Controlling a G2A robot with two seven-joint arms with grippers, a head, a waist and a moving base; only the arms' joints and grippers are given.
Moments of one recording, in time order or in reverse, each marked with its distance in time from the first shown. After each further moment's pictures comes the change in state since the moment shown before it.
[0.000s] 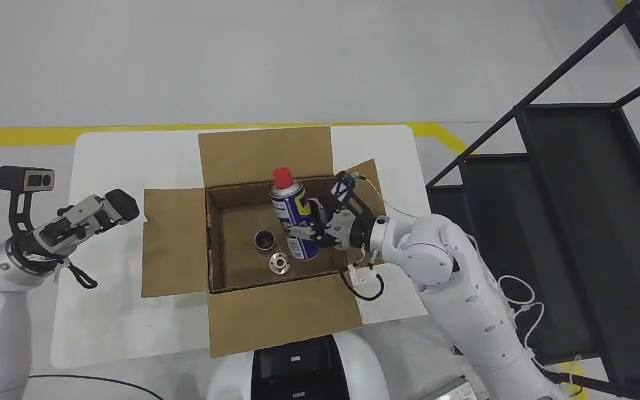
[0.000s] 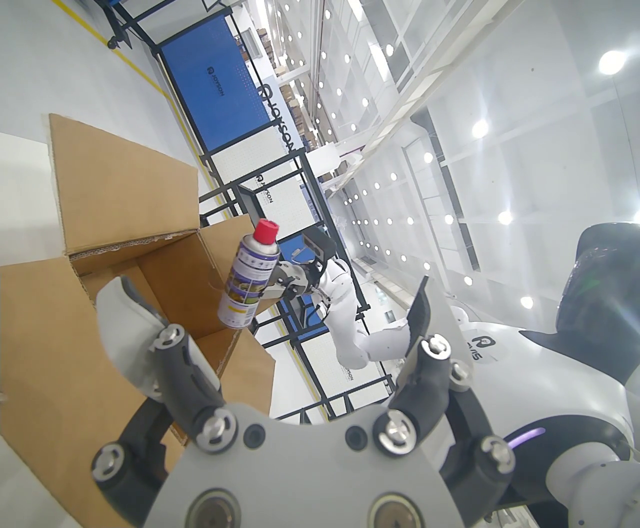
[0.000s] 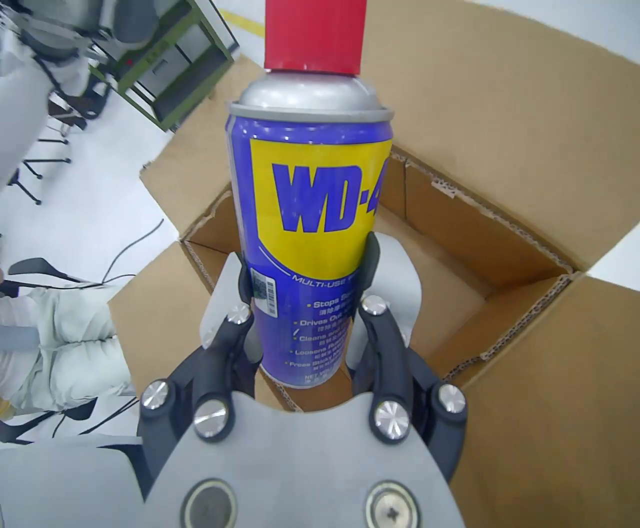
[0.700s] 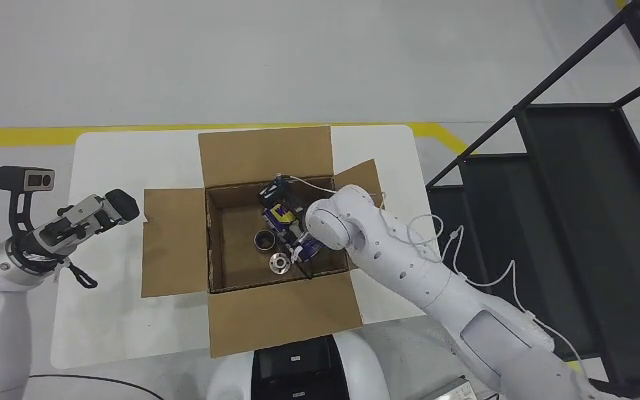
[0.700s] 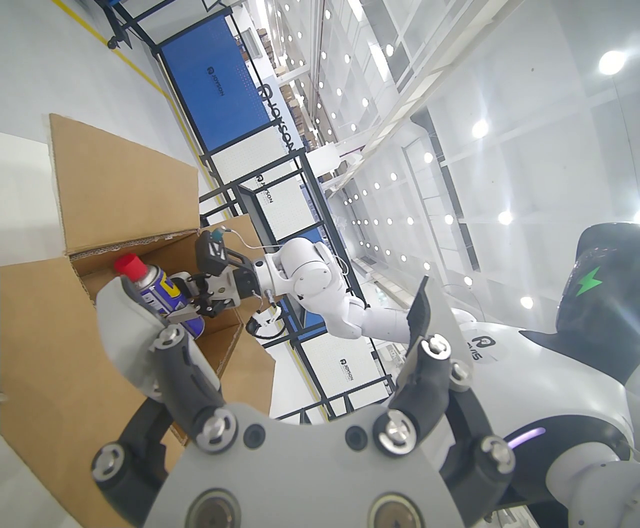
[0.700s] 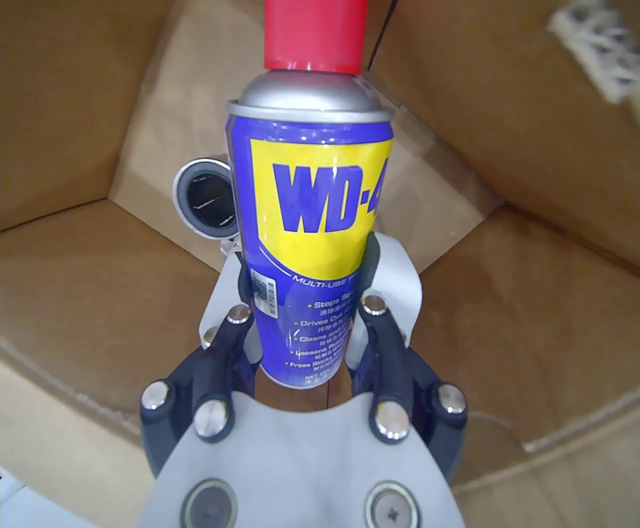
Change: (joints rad) left arm 0.000 0.000 0.000 0.000 0.000 0.000 0.000; right arm 0.499 -0.128 -0.502 0.427 -0.244 0.513 0.402
